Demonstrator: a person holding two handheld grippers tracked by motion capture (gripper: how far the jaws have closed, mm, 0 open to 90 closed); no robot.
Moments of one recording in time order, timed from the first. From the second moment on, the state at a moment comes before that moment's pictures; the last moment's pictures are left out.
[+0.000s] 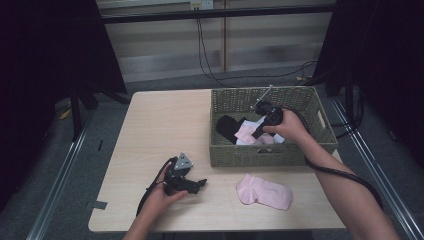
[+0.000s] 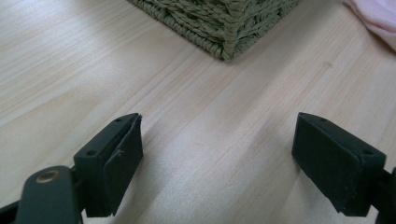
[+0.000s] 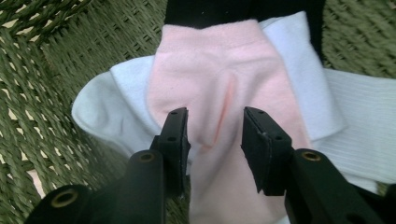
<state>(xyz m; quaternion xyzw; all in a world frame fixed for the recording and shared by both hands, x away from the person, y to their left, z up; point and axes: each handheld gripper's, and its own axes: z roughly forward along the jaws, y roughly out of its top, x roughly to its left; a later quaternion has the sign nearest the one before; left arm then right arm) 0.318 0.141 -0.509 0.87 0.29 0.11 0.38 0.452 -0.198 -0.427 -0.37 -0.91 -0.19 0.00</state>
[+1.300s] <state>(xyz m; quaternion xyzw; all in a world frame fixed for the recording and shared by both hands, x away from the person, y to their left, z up) 0.318 0.141 -0.509 0.87 0.28 0.11 0.38 0.418 -0.226 -0.328 -0.35 -0.91 -0.22 -0.01</state>
